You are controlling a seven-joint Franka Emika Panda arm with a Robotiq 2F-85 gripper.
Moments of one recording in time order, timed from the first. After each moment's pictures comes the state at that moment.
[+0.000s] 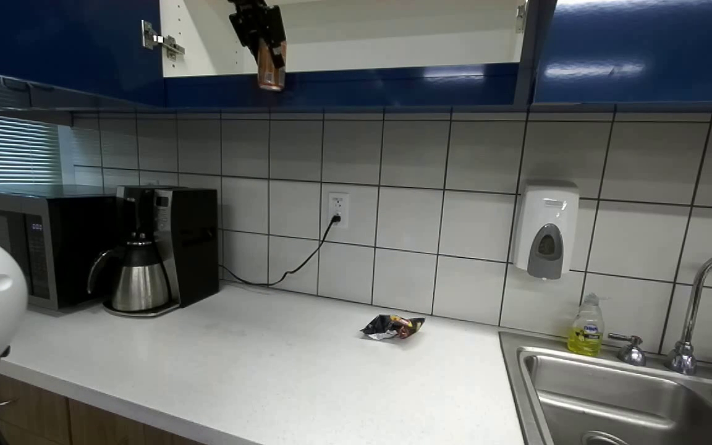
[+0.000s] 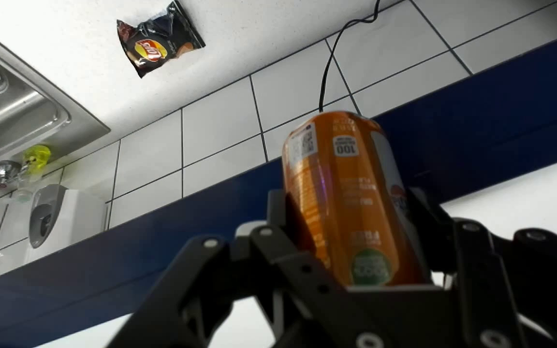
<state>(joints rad) -0.01 -0.28 0.12 -1.64 -0.16 1.94 0.56</state>
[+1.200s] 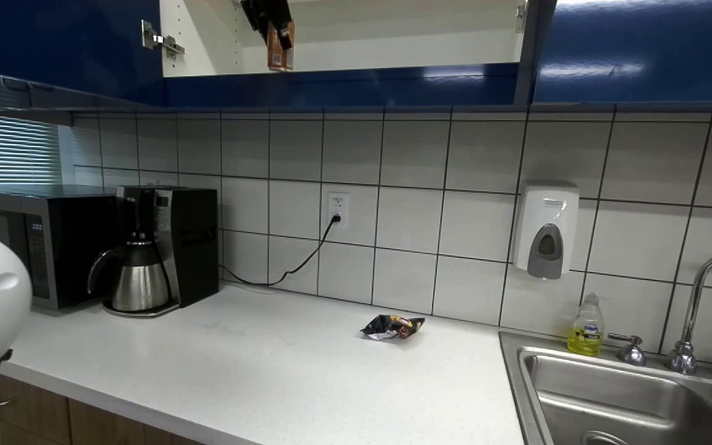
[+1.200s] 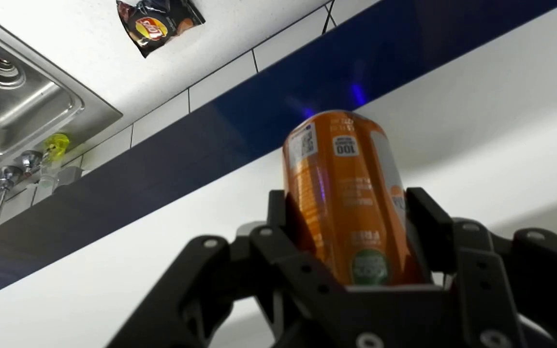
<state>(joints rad) 0.02 -0.06 0.13 -1.27 -0.25 1.77 0.66</state>
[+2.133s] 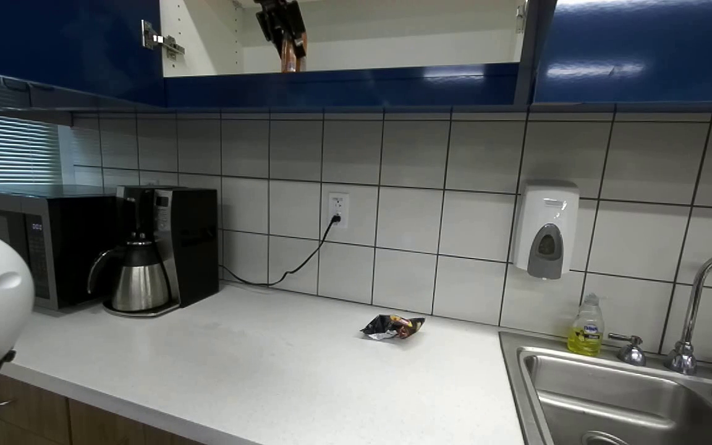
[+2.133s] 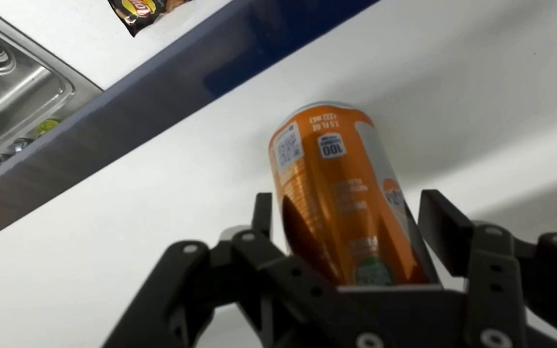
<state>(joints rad) 0.03 0.13 0.14 -1.03 -0.30 1.72 0.67</state>
